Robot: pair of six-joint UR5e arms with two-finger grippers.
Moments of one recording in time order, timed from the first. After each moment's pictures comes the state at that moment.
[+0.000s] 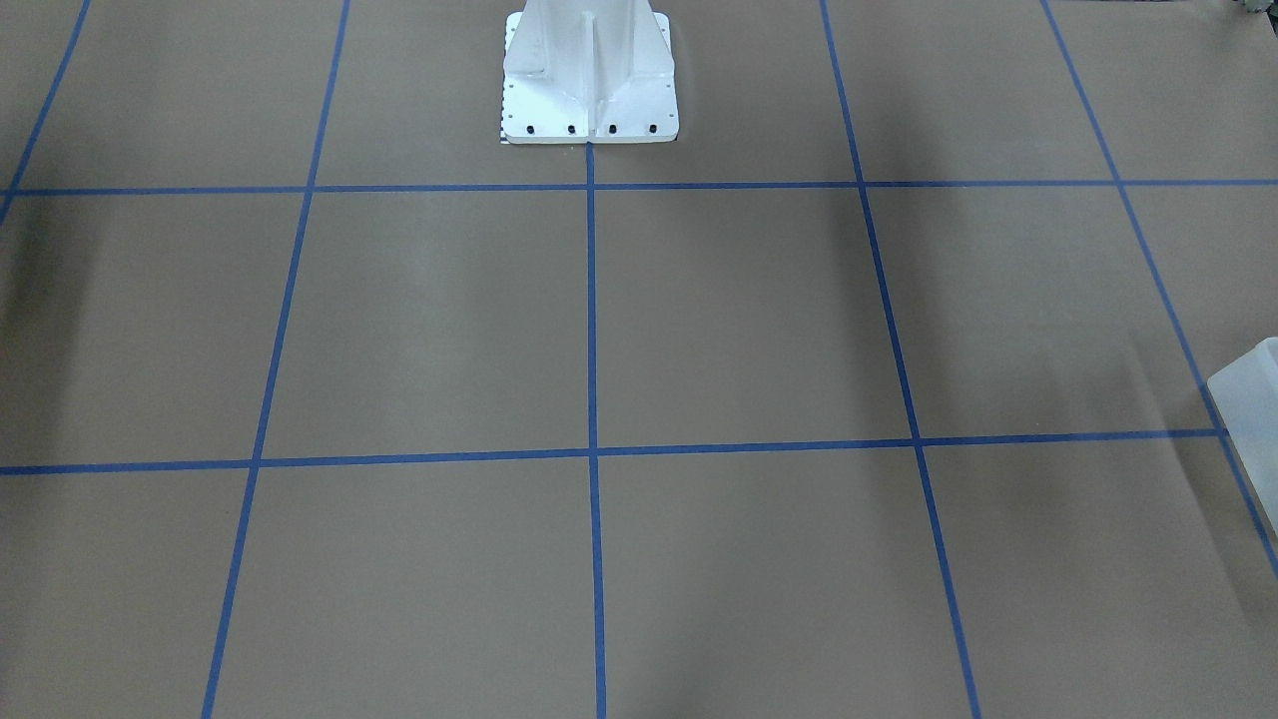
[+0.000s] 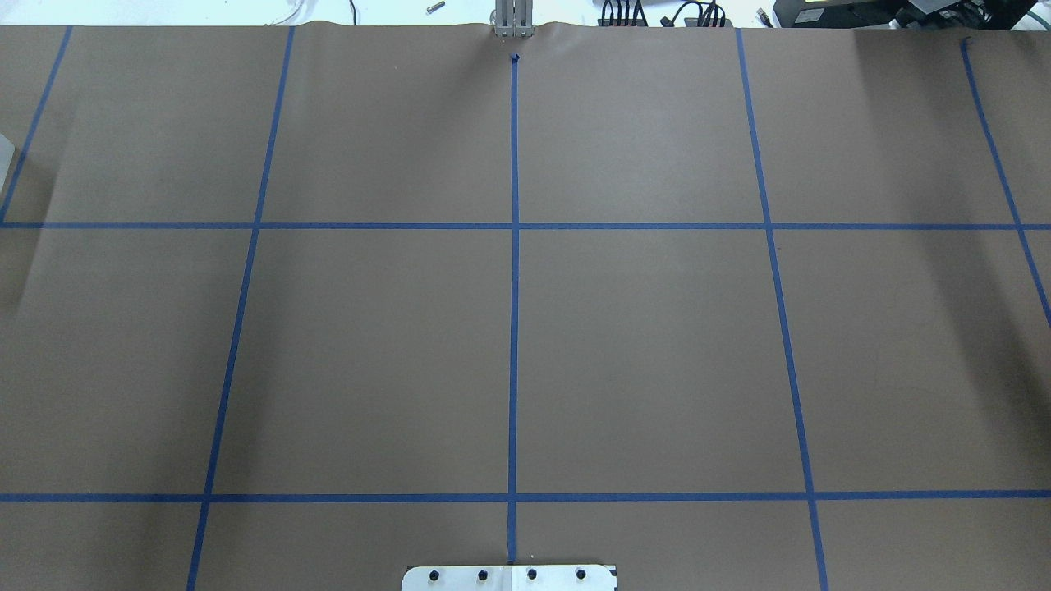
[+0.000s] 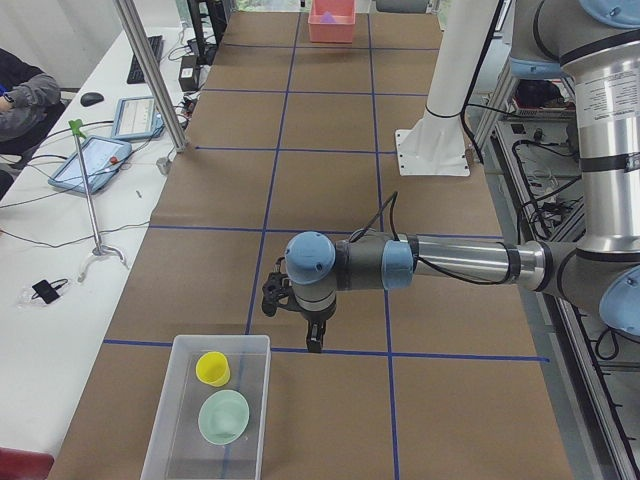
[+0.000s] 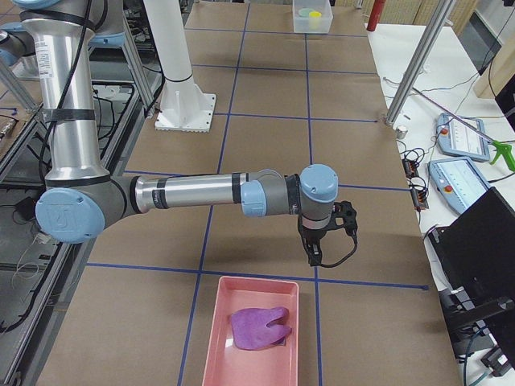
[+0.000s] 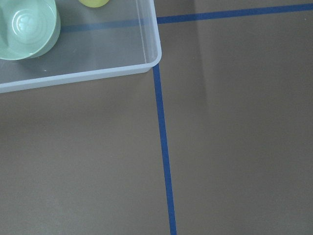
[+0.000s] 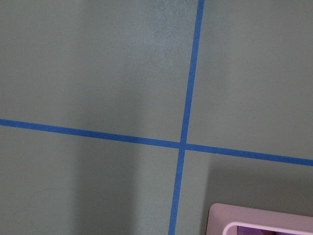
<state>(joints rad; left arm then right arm) -1.64 -1.37 -1.83 -1.43 -2.41 0.17 1.54 -1.52 1.62 -1.53 2.33 0.00</state>
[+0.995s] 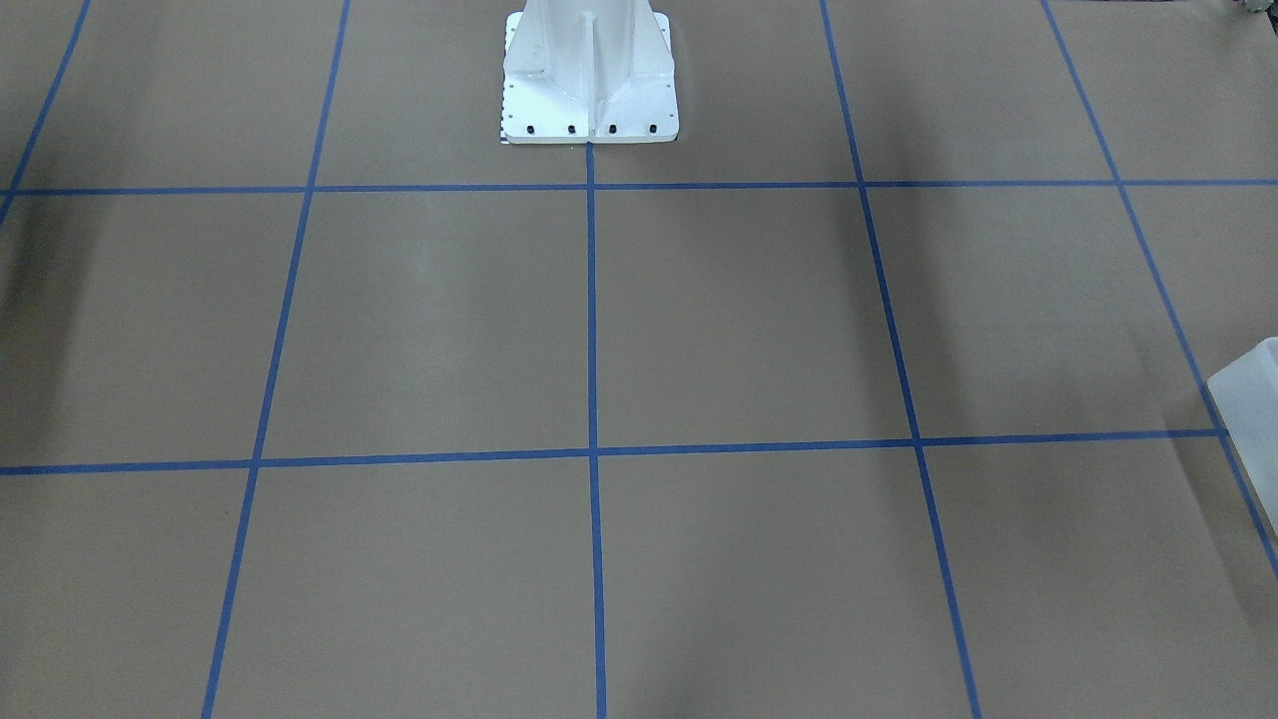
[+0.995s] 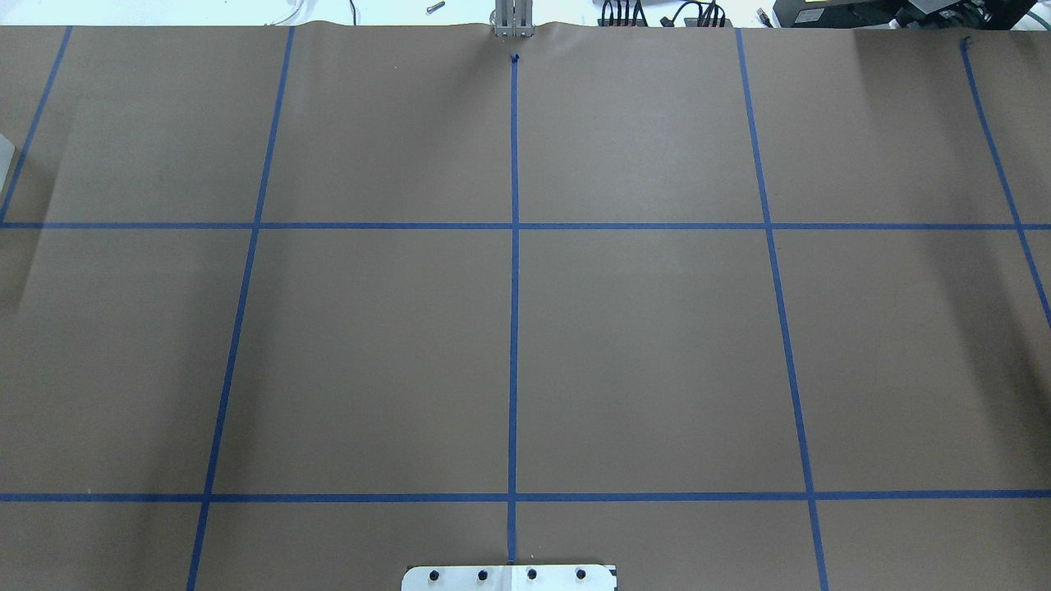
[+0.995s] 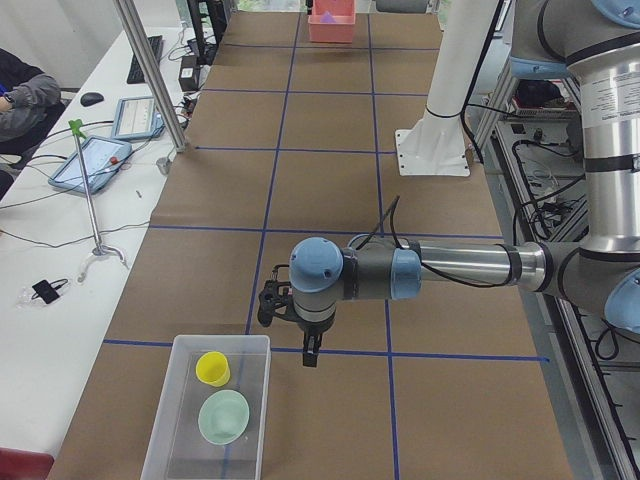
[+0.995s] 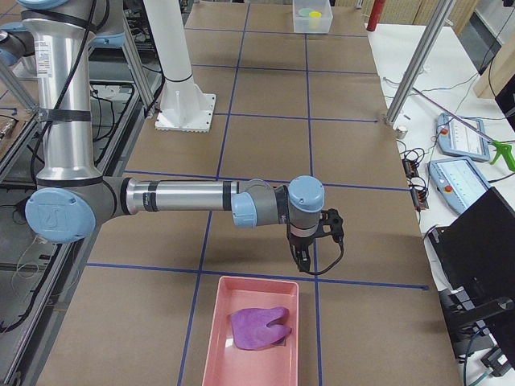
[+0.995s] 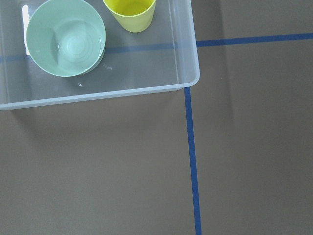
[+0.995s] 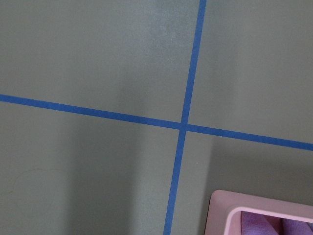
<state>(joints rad) -1.66 -1.37 -1.81 -1.50 -2.37 0.17 1.51 -1.58 1.61 -1.45 2.33 0.01</state>
